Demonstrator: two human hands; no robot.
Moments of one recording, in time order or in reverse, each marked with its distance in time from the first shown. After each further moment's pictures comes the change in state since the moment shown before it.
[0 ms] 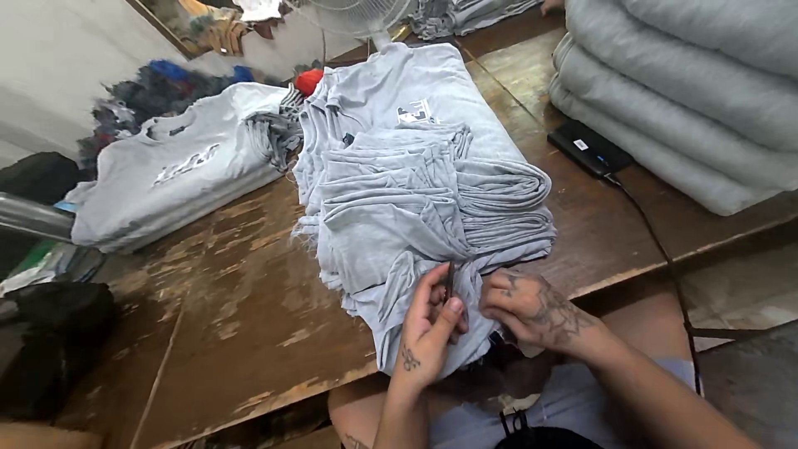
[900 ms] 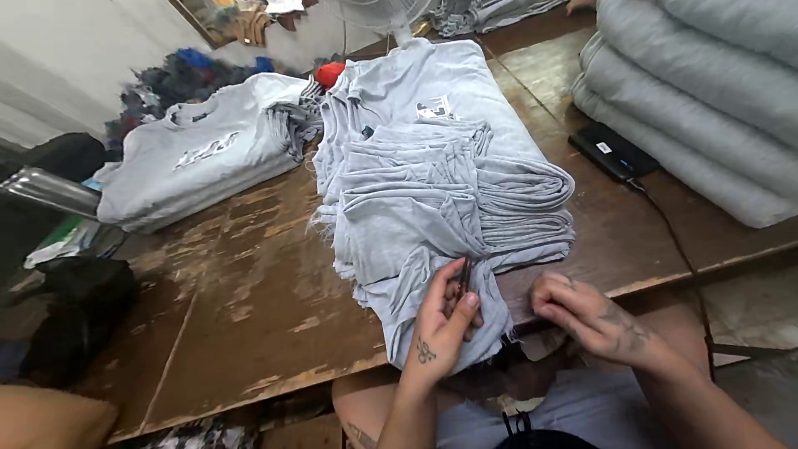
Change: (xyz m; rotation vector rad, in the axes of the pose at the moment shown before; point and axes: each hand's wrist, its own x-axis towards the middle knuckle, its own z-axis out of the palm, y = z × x) left_hand 0.001 0.004 0.000 0.019 0.026 -0.040; right_hand -0.022 0.006 -0.031 0.173 -0.053 0.074
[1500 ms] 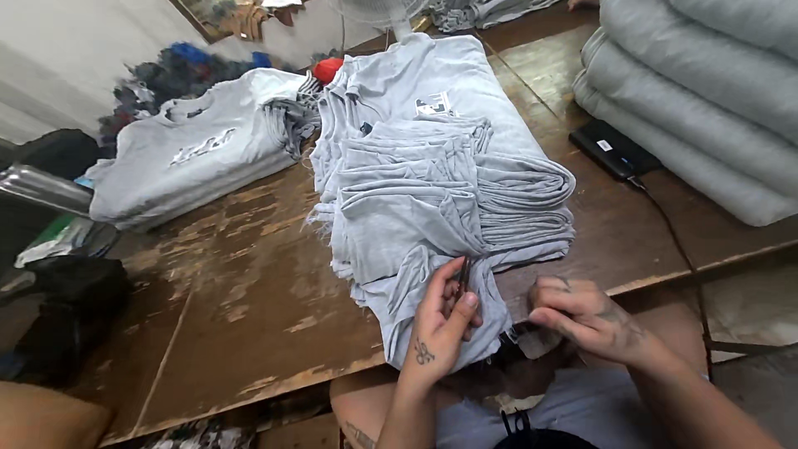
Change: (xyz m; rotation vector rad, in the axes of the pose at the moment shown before) left_hand 0.001 0.000 0.002 0.003 0.002 -0.004; right_hand 0.003 -0.002 0.003 0.040 0.050 0.011
